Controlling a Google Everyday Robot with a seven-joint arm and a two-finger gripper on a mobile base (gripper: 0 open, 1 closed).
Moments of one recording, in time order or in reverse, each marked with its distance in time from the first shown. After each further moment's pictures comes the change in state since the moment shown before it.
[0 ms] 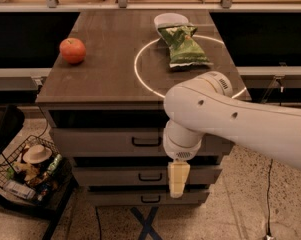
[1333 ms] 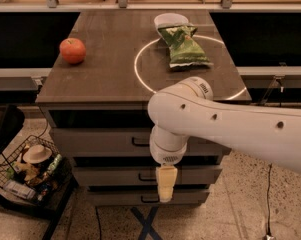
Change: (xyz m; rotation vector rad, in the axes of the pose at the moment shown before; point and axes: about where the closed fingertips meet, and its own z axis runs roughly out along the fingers) arm -0.032 0.008 0.020 -0.041 -0.021 -0.072
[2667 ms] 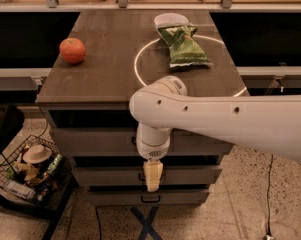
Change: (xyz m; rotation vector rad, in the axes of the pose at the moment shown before) arm -0.025 -0.023 0.033 -0.063 0.023 -0.048
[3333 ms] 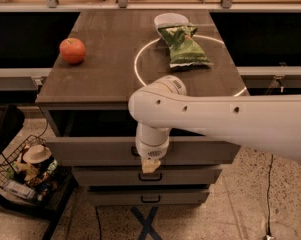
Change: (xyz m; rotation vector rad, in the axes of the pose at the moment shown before) arm 0.000 0.001 0.000 0.000 0.003 -0.001
